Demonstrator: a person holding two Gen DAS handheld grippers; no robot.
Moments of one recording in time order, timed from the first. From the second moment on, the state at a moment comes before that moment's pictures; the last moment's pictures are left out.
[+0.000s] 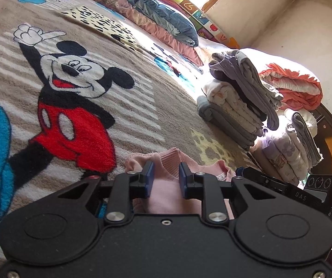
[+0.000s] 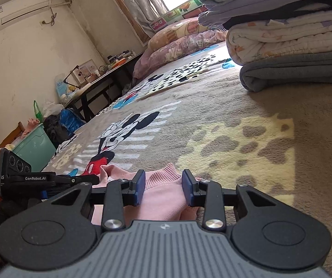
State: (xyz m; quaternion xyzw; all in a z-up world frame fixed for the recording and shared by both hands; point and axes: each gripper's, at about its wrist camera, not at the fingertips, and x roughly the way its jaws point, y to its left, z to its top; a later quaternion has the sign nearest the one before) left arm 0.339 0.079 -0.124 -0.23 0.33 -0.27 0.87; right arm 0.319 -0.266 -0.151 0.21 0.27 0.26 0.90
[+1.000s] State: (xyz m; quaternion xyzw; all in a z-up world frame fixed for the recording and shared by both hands) left arm 0.239 0.033 -0.088 0.04 0.22 -0.29 0.93; right arm 0.191 -0.216 -0.117 -0.02 0.21 0.23 0.95
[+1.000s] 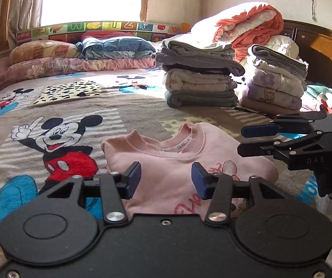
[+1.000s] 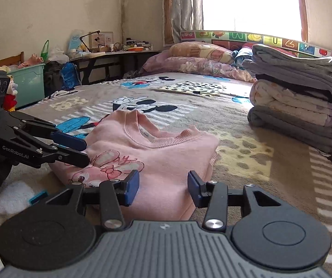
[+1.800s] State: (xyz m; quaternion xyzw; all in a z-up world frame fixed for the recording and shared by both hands) left arm 0.308 0.014 -0.121 0.04 0.29 -0.27 0.92; right arm 0.289 -0.218 -0.146 0.02 0.27 0.25 0.93
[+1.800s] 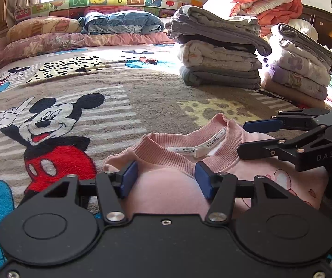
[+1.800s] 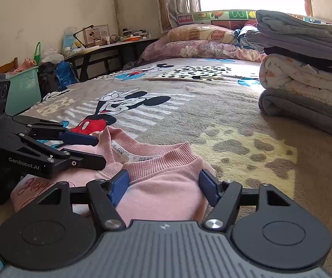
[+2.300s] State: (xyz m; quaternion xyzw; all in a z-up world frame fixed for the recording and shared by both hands) left arm 0.262 0.089 -0.109 -0.22 0.35 -0.23 0.88; right arm 0.242 -0.280 -0.158 0.33 0.32 0.21 0.86
